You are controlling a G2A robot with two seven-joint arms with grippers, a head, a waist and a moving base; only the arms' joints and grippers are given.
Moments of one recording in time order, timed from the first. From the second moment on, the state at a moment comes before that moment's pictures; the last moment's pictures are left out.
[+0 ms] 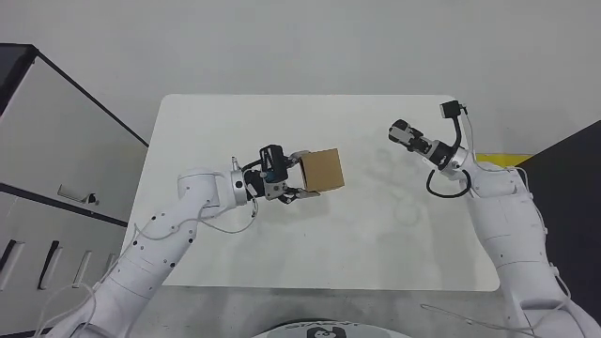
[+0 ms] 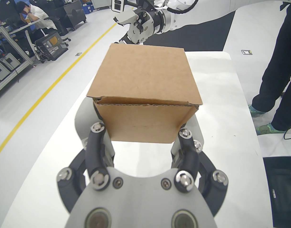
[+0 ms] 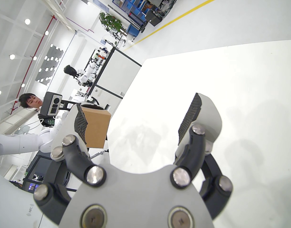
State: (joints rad) left arm 1.25 -1.07 -1.03 -1.56 1.47 -0.81 0.24; right arm -1.18 -1.14 1.44 -1.10 0.03 -0.76 0.86
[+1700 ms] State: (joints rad) left arm 0.99 -1.27 -0.66 -0.85 1.46 -0.65 0.54; right arm -1.18 -1.14 1.44 -1.10 0.03 -0.76 0.86
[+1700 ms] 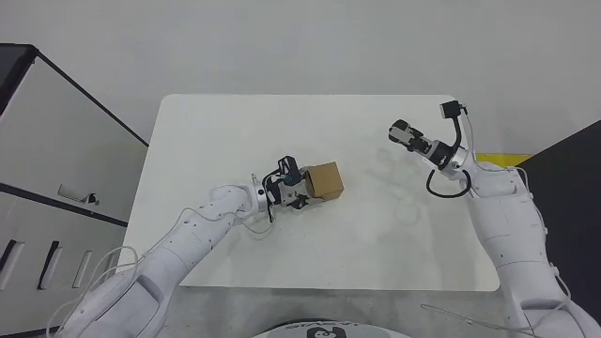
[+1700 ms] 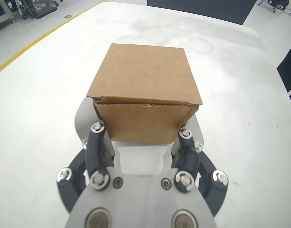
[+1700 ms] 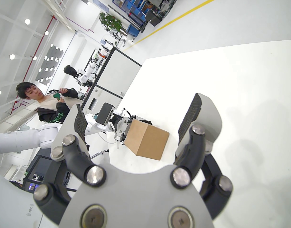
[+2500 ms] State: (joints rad) left arm 1.05 -1.18 -0.80 -0.99 1.54 -0.73 0.61; right arm -1.18 -1.14 1.44 -1.10 0.03 -0.76 0.86
